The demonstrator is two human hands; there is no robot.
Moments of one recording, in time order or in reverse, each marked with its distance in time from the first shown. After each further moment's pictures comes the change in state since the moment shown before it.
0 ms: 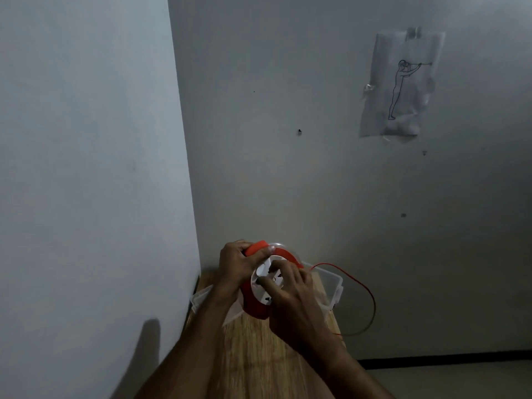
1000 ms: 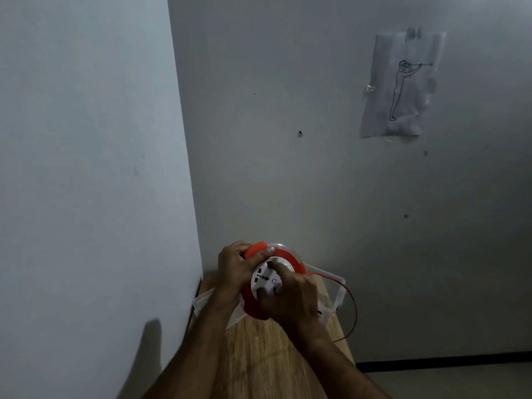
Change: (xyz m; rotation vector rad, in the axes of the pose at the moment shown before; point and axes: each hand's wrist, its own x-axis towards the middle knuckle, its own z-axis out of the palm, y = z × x) left_hand -0.002 0.003 -0.006 -0.019 0.025 0.008; right_hand 0.027 -0.005 0.012 0.334 0.100 0.337
